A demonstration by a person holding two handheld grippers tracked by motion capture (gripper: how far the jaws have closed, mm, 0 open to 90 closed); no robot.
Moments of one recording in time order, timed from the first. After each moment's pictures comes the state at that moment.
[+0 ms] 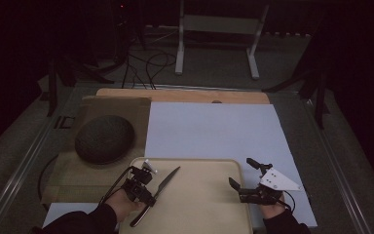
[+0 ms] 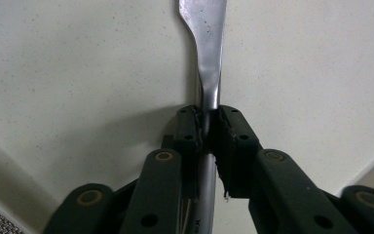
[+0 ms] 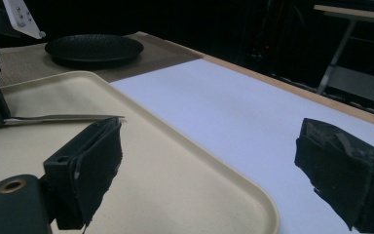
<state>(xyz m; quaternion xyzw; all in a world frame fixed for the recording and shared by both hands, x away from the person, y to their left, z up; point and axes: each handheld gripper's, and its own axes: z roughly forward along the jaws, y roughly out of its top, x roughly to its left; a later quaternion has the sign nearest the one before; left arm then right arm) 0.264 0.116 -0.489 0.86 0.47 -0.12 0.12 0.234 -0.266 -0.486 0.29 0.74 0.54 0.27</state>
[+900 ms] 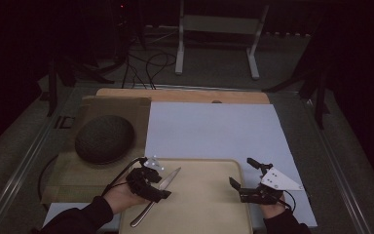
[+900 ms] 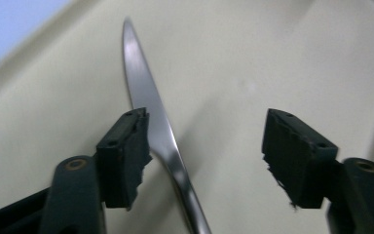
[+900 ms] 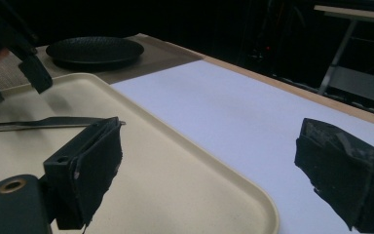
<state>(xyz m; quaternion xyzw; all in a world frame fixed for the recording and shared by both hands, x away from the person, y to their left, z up) 0.268 0.106 -0.467 0.91 0.27 -0.03 0.30 0.235 -0.268 -0.486 0.29 0.74 0.55 0.26</state>
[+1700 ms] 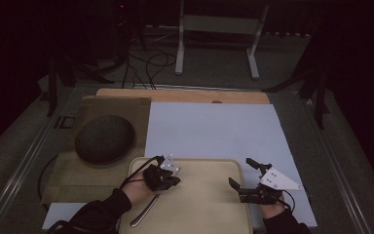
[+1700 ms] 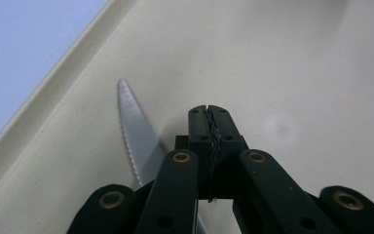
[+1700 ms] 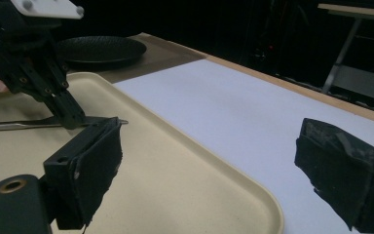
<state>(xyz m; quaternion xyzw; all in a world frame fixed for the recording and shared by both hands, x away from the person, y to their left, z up) 0.292 0.073 -0.499 0.93 0.22 0.03 0.31 0.235 -0.267 -0.487 0.29 0.74 0.55 0.26</state>
